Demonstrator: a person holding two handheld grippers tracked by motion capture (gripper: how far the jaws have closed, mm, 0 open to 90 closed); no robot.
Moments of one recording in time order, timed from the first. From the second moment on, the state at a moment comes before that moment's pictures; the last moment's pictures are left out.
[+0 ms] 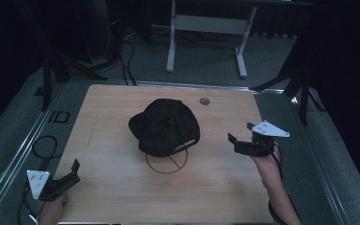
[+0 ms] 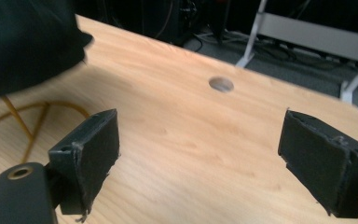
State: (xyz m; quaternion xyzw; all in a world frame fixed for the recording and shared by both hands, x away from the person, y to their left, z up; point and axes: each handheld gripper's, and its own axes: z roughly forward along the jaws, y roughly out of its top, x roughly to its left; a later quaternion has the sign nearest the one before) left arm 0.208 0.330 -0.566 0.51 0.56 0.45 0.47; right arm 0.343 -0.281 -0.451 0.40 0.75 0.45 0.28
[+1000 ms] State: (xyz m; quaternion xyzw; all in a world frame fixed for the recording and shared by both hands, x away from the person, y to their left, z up) left arm 0.208 0.329 -0.566 0.51 0.56 0.46 0.47; right arm 0.309 -0.374 -0.542 0.53 0.68 0.40 0.31
